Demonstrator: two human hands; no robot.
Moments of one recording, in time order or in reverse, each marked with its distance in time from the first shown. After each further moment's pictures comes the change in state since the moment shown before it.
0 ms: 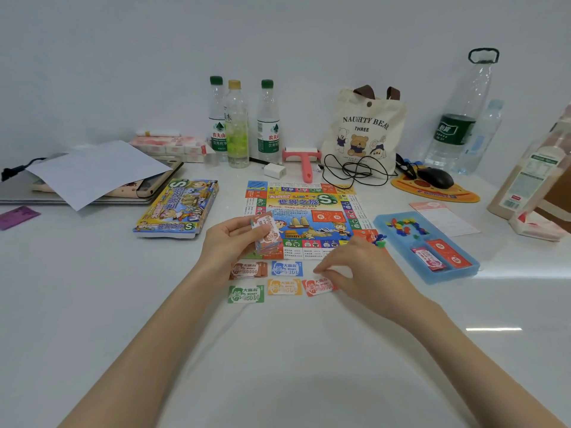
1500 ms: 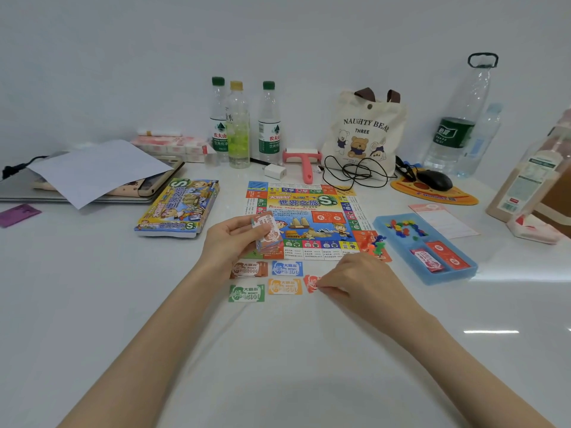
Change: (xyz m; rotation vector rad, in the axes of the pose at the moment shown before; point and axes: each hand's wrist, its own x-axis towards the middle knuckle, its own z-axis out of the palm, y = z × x) left_hand 0.001 0.001 -0.001 -0.005 0.003 -0.004; right_hand -0.004 0.009 0.023 -0.338 0.046 -0.175
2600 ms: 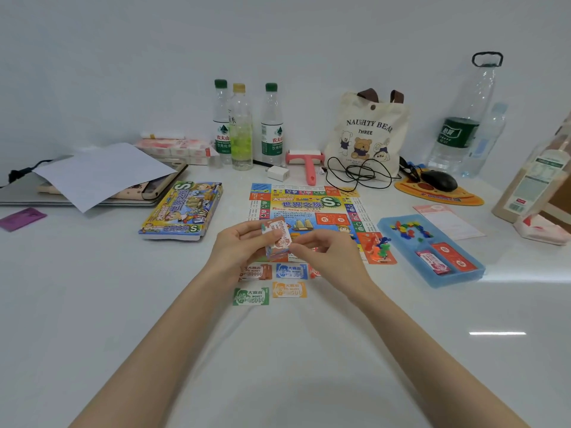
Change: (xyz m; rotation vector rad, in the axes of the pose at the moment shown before) left_hand -0.010 0.003 0.007 -0.018 -0.088 -0.002; right_hand 0.052 -0.034 -0.009 1.039 0.176 0.532
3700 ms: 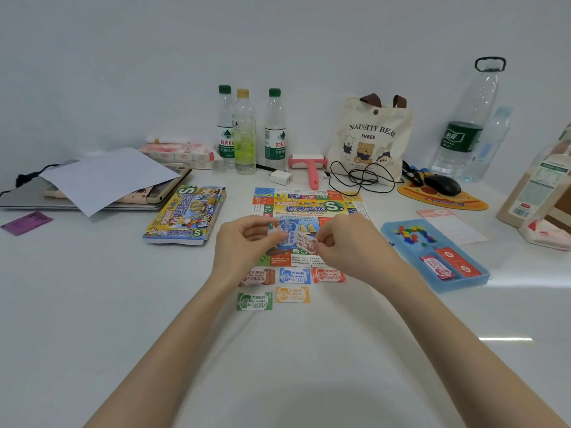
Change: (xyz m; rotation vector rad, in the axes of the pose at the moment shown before) left_hand -0.007 0.010 0.005 0.428 0.132 0.389; right_hand 0.020 -0.029 -0.029 -0.772 -0.149 -0.105
